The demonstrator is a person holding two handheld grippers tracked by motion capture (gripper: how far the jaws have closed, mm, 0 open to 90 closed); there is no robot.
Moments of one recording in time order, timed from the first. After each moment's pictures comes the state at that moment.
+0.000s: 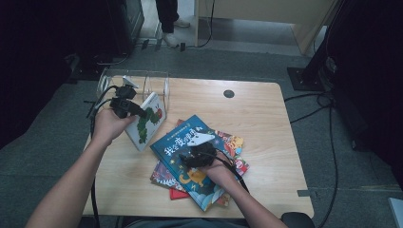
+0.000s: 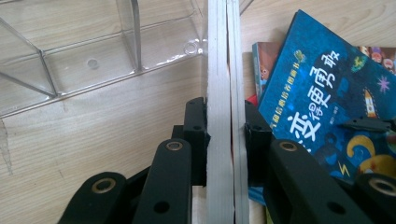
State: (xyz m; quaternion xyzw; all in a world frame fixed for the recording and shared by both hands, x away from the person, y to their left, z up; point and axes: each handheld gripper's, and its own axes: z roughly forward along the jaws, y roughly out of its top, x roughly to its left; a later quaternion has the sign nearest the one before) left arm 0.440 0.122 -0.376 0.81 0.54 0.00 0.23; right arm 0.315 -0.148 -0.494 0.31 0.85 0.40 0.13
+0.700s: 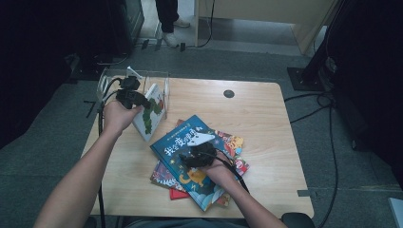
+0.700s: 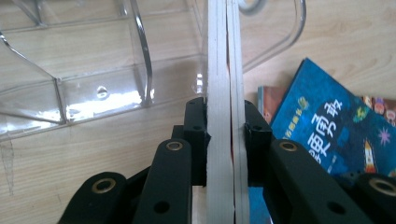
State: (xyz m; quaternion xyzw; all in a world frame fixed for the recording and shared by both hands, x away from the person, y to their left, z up) left arm 0.465 0.108 -0.368 0.77 0.59 0.02 0.24; right arm 0.315 -0.148 -0.494 0.31 0.85 0.40 0.13
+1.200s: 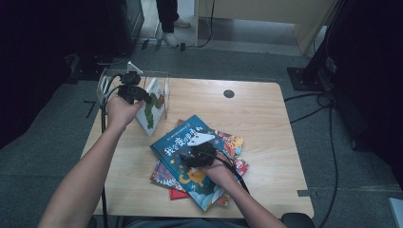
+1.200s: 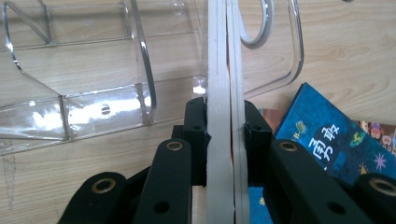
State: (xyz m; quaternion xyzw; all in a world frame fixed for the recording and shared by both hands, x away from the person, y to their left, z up) left arm 0.478 0.105 -0.362 0.76 0.61 0.03 0.25; right arm 0.315 -0.148 -0.494 0.31 0.85 0.40 0.13
